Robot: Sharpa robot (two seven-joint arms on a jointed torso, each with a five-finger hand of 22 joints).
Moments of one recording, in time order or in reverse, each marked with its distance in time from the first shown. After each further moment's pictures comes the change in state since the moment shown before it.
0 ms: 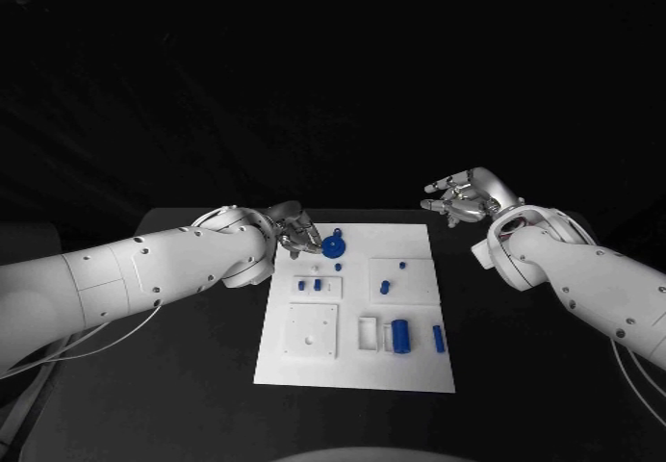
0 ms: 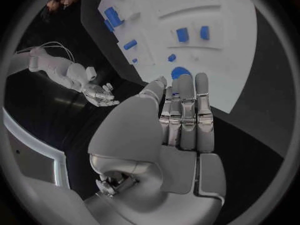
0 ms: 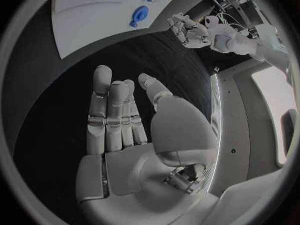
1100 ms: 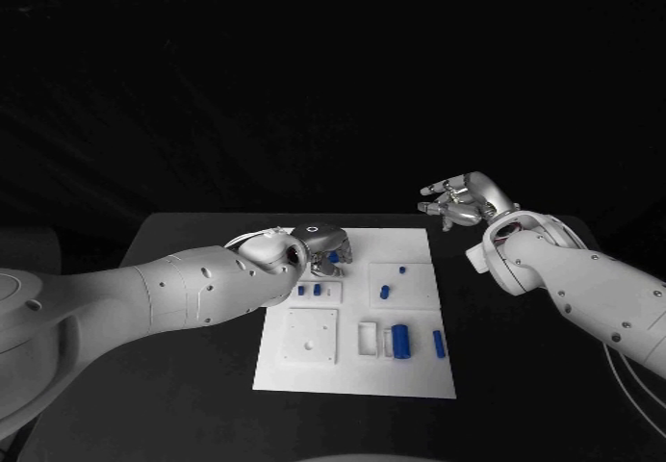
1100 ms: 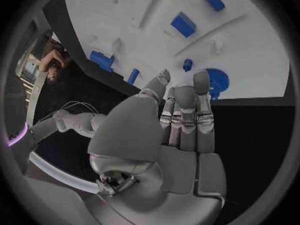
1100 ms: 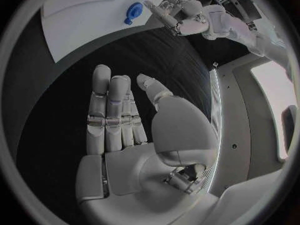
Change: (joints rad) left arm -0.033 0.184 -0.101 -0.208 -0.414 -0.065 0.258; left_hand -0.041 -0.036 0.020 -0.125 -0.100 0.005 -0.004 -0.034 -0.246 -0.119 0.039 -0.091 -0.002 0.183 0.001 0.144 0.100 0.058 0.130 0.008 0.115 0.128; right arm 0.000 0.014 0.000 0.003 0.042 -0.017 0.012; right_hand -0.011 -0.011 0.059 -0.008 0.031 -0.009 0.006 0.000 0.000 0.087 0.009 -0.313 -0.444 0.009 0.009 -0.116 -0.060 0.002 -0.002 0.005 -0.019 -0.019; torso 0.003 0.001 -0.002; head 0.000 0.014
